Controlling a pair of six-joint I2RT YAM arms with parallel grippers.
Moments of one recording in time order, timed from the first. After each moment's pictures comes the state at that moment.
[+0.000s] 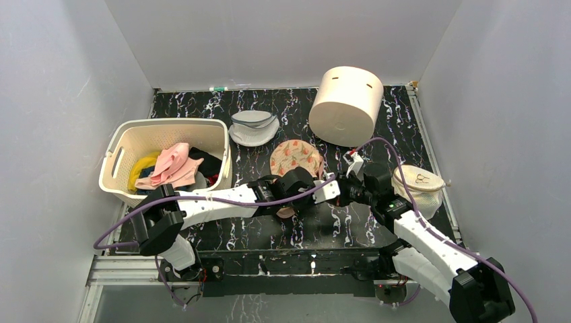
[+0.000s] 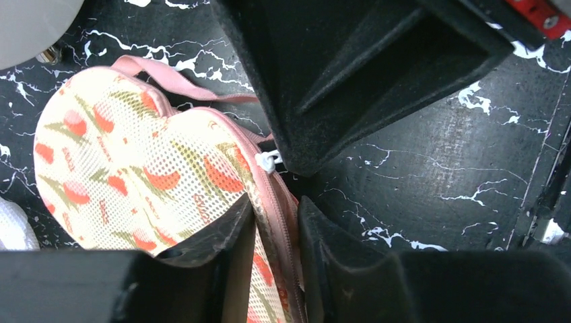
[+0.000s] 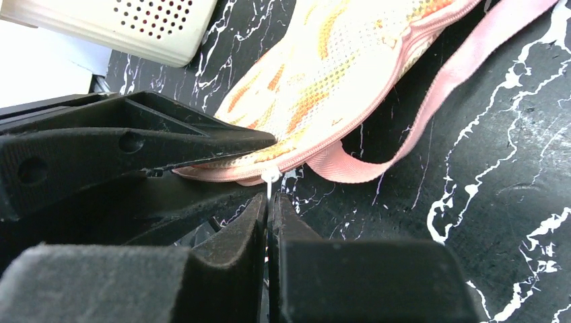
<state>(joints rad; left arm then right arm) -1.13 1.57 1.01 -0.17 -0.07 0.36 0.42 0.87 0.39 -0.01 -0.53 0.53</state>
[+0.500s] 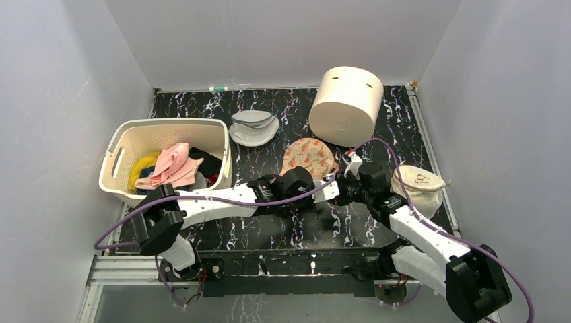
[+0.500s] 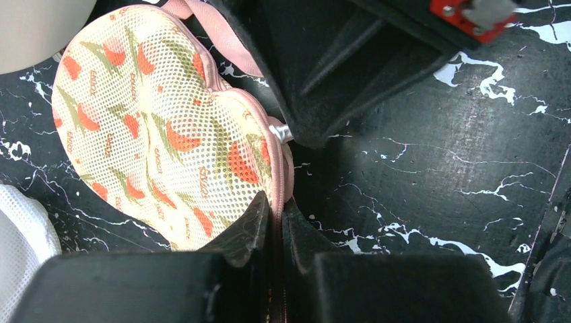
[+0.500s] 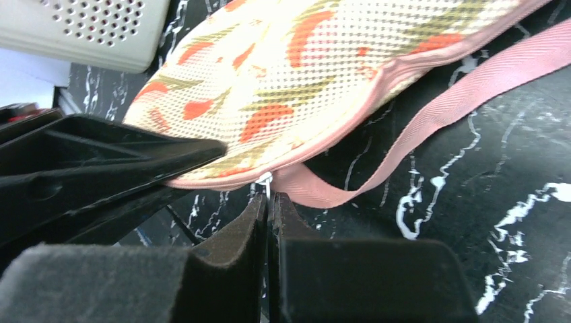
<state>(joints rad) -1.13 1.57 1.01 -0.18 -0.09 0.41 0.42 0.95 0.39 0.00 -0.46 0.52</state>
